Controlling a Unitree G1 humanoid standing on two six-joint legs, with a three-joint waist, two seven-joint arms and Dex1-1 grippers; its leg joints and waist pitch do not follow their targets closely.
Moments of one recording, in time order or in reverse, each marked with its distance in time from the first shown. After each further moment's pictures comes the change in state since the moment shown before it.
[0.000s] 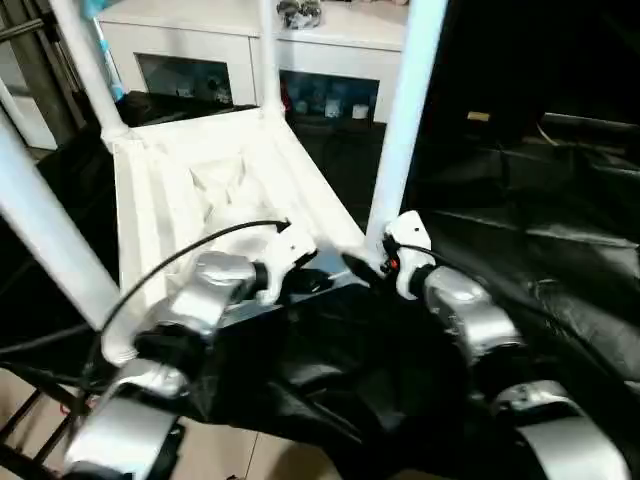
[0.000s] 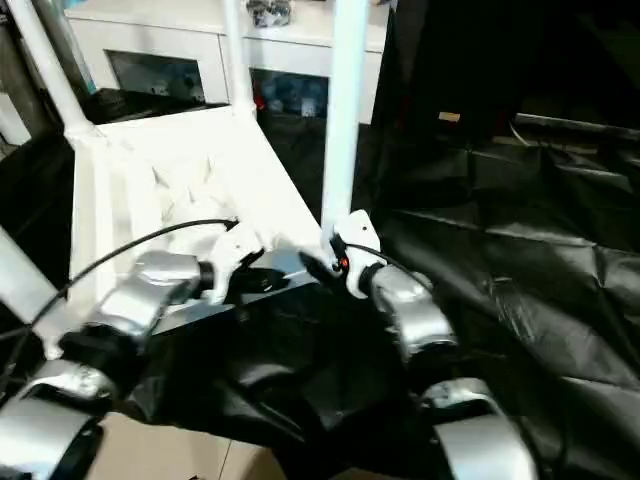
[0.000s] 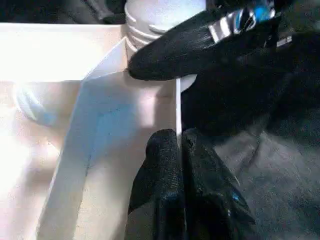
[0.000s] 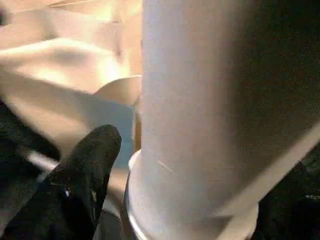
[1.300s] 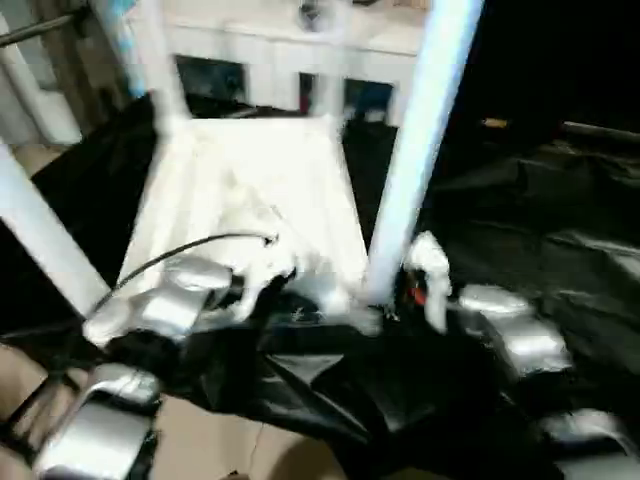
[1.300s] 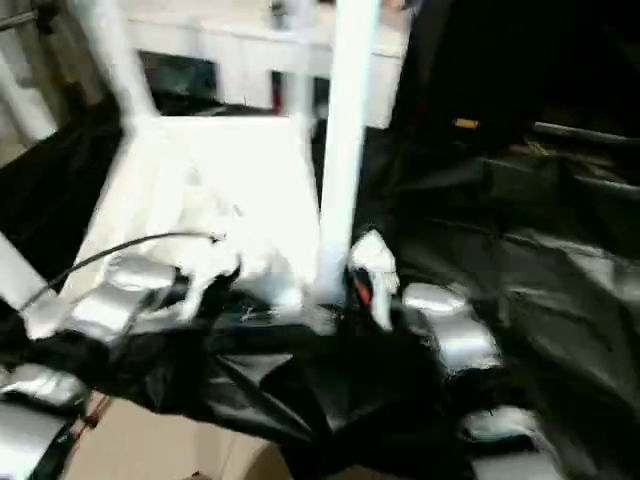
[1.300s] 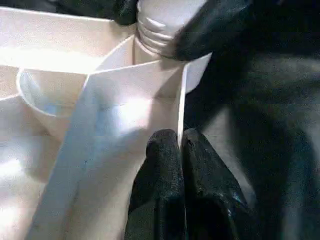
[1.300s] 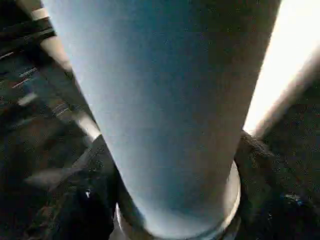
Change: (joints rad) left arm -0.005 0.032 -0.007 0.044 -0.038 -0.030 -0.083; right arm 0.086 -0.032 -0.023 -0.131 0.106 0.155 0.126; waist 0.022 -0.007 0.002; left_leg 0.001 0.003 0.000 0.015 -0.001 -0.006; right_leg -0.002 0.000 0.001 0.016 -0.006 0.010
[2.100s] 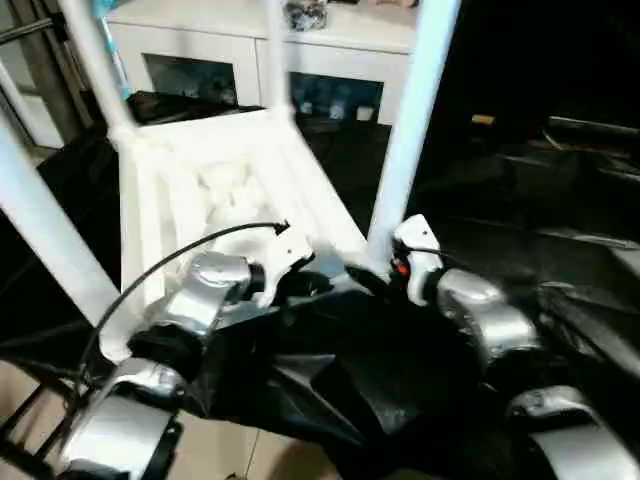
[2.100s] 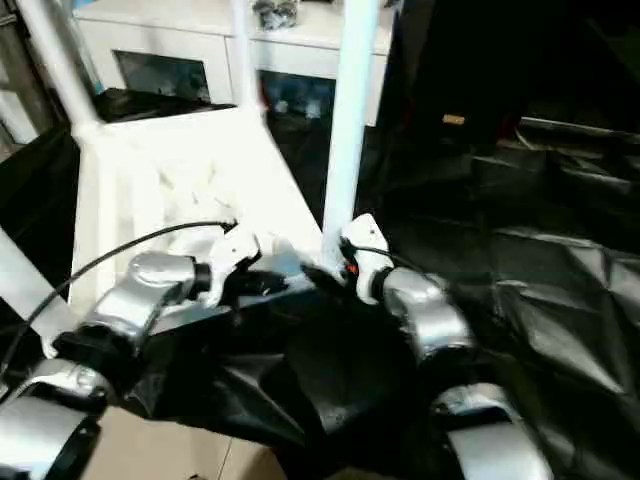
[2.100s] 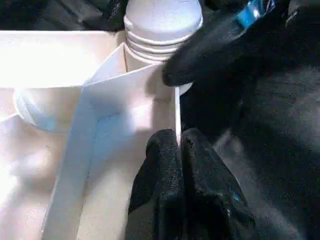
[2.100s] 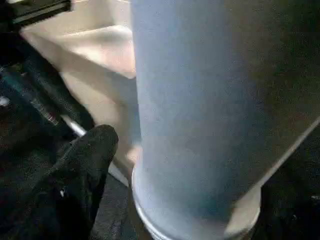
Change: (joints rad) left arm -0.006 -0.002 -0.006 0.005 0.017 -0.075 -0.019; right arm -0.029 -0.043 0.038 0.015 -0.052 -0.068 0.094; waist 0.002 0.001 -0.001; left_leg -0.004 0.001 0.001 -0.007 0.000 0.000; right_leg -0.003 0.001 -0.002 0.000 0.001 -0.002
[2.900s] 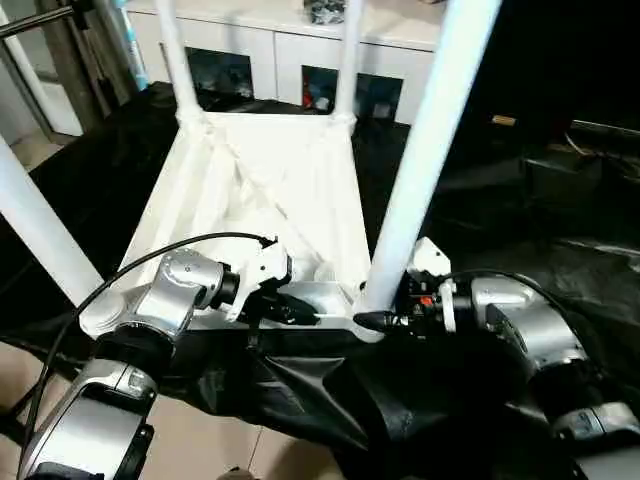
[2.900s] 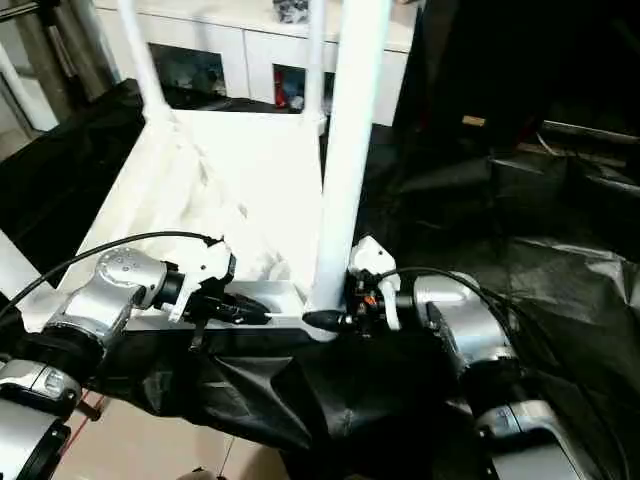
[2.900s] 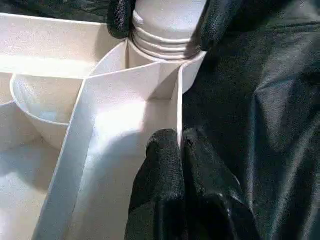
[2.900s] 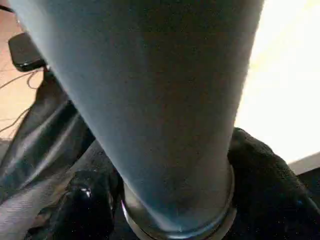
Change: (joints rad) left arm 0.014 0.086 -0.024 0.001 -0.047 -0.063 -0.253; right arm 0.071 -0.107 0.066 -0.176 0.074 0.114 0.329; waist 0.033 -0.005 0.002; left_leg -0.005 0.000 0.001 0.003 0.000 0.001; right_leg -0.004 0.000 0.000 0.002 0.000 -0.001
